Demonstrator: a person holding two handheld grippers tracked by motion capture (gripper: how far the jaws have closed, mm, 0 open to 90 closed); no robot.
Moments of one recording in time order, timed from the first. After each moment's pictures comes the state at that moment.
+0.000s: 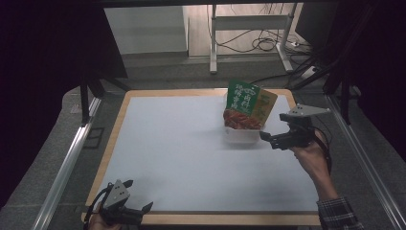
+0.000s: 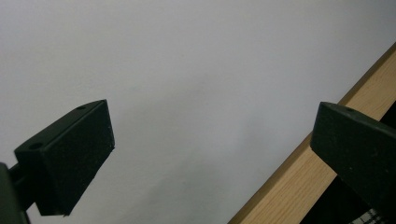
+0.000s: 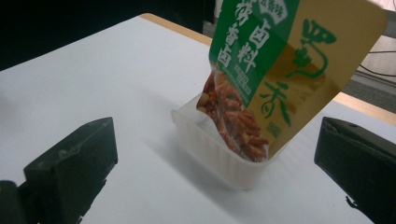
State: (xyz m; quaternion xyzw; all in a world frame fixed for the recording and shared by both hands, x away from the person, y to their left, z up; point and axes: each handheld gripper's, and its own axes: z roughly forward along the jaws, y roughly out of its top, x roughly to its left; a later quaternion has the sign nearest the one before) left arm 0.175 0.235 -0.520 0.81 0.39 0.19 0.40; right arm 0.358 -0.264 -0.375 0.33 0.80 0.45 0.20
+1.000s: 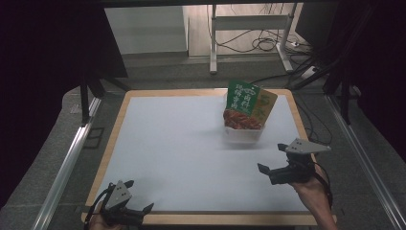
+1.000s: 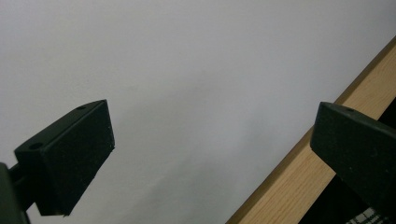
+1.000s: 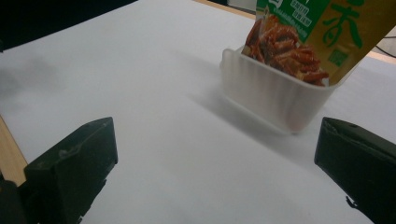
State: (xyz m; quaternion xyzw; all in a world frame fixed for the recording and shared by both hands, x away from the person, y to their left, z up) left arm 0.175 0.232 -0.521 0.81 0.38 0.20 0.39; right arm 0.284 -0.263 -0.419 0.33 0.81 0.45 0.18
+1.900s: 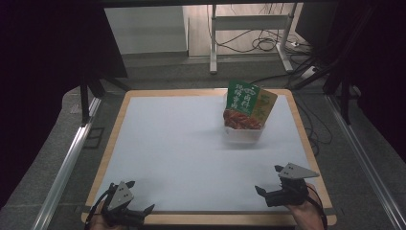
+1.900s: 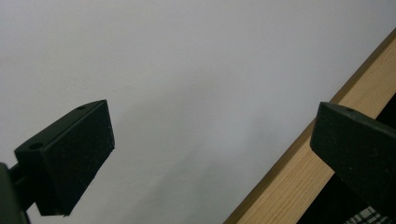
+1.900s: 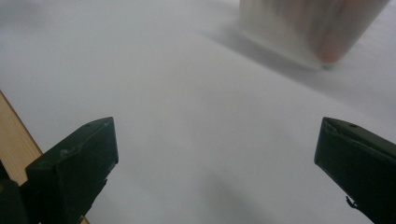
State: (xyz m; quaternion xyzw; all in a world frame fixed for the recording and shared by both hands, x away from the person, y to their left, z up) left arm 0.174 0.228 -0.521 0.82 0.37 0.20 0.38; right arm 0.255 -0.266 -0.486 0.34 0.83 0.41 0.18
